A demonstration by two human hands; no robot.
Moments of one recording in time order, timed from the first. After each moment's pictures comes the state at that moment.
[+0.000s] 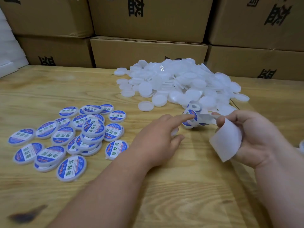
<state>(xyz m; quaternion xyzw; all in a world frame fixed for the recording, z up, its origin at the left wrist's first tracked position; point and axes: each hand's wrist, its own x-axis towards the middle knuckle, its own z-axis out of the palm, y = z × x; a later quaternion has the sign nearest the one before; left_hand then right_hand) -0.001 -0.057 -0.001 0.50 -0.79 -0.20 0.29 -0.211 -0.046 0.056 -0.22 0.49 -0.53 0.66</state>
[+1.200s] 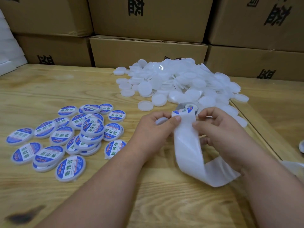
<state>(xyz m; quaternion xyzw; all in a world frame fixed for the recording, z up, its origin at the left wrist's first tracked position) -0.002 -0.064 0.002 0.42 -0.54 -0.51 0.52 -0.183 -0.044 0.038 -0.55 0.52 -0.45 0.47</state>
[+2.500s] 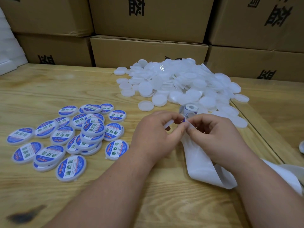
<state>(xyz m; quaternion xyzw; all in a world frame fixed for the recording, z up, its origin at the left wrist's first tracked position) -0.009 -0.057 0.004 0.50 -0.69 -0.19 0.49 -0.177 -0.046 0.021 -0.65 0.51 -0.44 0.34</state>
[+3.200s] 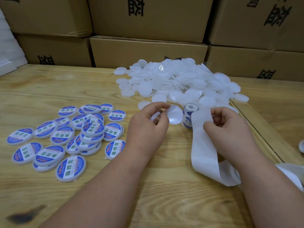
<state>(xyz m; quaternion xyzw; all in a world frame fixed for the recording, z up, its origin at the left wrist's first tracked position) -0.002 -0.058 0.008 0.51 -0.55 -0.28 0.60 -0.194 -0.055 0.022 -0.57 0.62 -0.48 0.25</state>
